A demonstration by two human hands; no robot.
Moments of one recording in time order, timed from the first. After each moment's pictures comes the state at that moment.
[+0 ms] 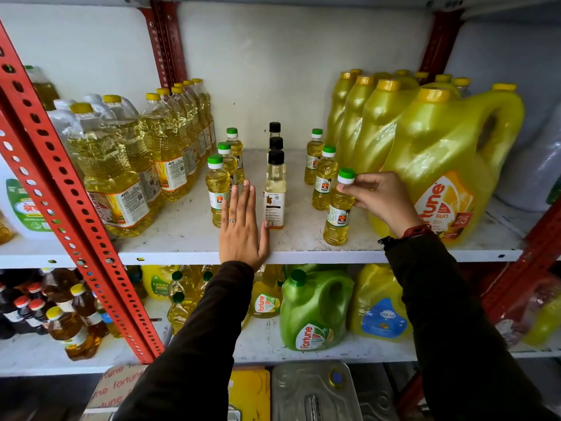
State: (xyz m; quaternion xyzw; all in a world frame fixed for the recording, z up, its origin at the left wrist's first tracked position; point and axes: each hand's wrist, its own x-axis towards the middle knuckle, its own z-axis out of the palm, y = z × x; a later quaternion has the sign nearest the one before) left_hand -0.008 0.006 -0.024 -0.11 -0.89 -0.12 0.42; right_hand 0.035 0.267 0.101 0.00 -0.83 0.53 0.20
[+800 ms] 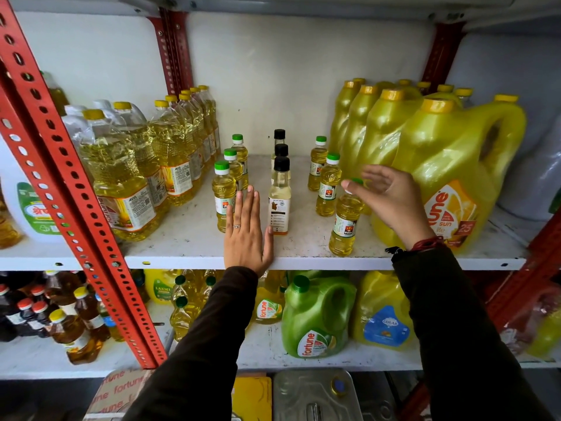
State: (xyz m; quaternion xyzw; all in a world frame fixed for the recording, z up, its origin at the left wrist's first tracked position) left_hand -0.007 0.004 -0.023 -0.12 -0.89 -0.14 0.43; right_hand 0.061 0.253 0.122 -0.01 -0.84 0.48 0.25
